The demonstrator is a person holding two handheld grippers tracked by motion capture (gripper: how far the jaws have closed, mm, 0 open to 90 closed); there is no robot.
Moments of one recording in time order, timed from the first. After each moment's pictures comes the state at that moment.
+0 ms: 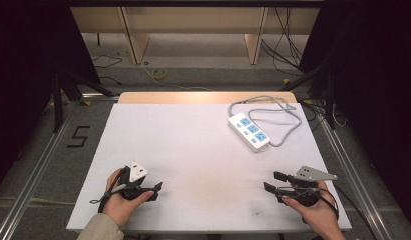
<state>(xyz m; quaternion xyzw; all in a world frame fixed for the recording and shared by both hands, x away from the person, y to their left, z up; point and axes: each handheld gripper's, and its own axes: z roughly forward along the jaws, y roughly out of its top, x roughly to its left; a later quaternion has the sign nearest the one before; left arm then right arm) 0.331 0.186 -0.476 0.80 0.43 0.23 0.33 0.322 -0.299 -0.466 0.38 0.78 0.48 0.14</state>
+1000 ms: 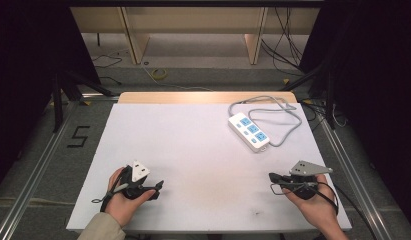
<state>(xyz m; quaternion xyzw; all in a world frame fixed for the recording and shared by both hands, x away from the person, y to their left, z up) 0.333 0.183 -0.475 0.80 0.43 0.24 0.33 0.328 -0.291 -0.446 0.37 0.81 0.41 0.17</state>
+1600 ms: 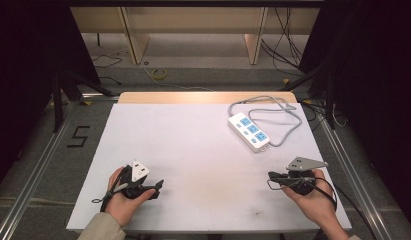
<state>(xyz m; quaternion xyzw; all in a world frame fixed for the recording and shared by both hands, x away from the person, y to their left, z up) 0.333 0.182 -0.475 0.80 0.43 0.25 0.34 0.338 -0.287 -0.442 0.38 0.83 0.38 0.16</state>
